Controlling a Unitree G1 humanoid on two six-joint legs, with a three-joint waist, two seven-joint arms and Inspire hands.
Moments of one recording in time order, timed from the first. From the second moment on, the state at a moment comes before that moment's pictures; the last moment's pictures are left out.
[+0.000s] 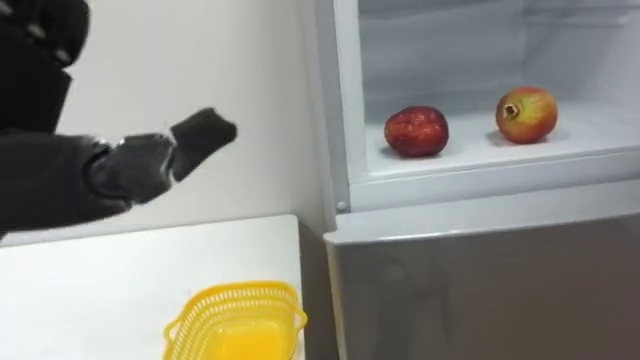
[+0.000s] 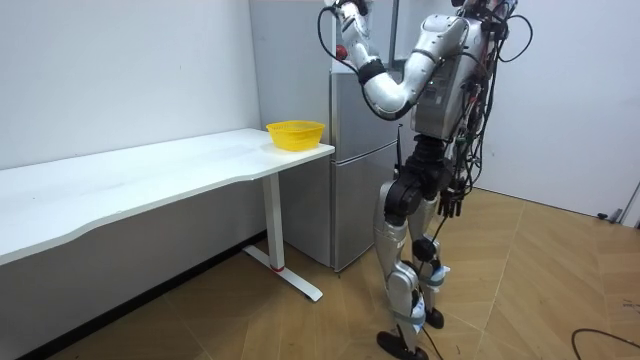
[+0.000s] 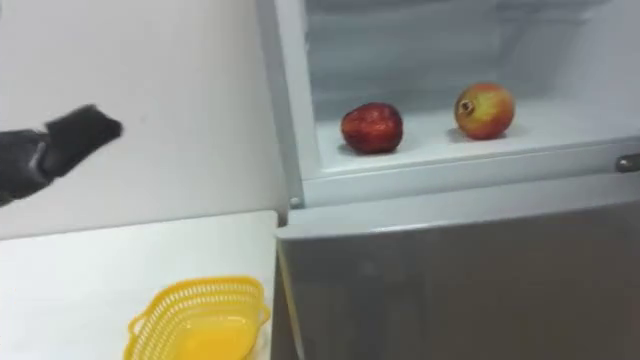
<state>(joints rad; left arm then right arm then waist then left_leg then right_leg) -0.10 0.46 0.37 -0.62 -0.57 -0.03 -0.11 0.22 -0.28 -0.11 1.28 -0.32 0.09 0.05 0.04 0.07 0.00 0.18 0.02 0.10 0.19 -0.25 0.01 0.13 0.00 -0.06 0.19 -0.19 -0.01</state>
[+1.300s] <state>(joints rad) 0.43 0.20 0.27 0.29 -0.17 -0.05 0.22 0.20 -0.27 -0.10 1.25 -0.27 0.05 0.03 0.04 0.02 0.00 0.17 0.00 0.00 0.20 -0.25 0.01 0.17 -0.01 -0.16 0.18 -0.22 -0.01</state>
